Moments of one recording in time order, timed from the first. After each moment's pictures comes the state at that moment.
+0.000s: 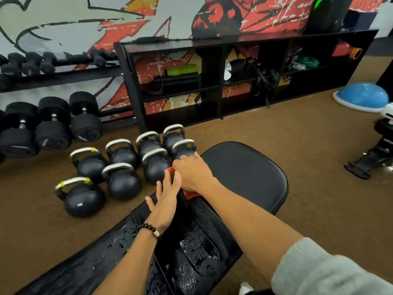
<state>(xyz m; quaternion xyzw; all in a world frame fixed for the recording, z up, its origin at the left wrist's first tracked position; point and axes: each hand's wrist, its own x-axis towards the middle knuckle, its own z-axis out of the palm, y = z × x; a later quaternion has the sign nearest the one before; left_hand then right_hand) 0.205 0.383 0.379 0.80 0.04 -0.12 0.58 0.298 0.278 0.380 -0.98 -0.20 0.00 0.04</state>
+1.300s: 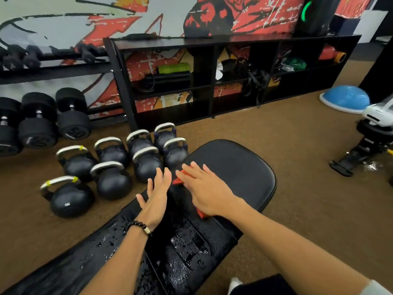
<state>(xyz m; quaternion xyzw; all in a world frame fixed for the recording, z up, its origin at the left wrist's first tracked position) 0.202 0.385 0.377 0.80 0.02 -0.10 0.60 0.226 0.220 0.370 -0.96 -0.26 -0.07 0.07</state>
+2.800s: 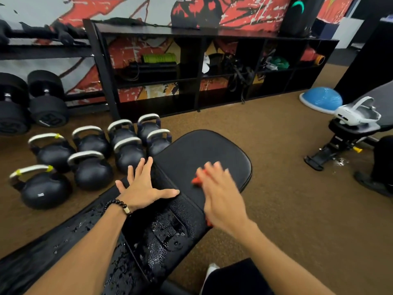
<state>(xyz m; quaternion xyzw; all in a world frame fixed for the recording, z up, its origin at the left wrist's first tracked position) 0.213 0.388 0.369 0.93 -0.03 -0.16 0.34 0.145 0.167 0.361 -0.97 -0.10 -0.16 0.13</state>
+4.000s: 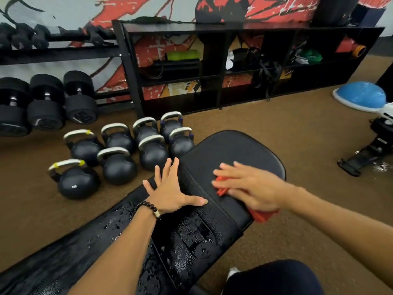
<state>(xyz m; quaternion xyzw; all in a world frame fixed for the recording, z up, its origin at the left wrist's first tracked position) 0.213 0.388 0.368 0.93 -0.04 -0.16 0.32 0.207 0.120 0.395 -0.92 -0.39 0.03 0.07</state>
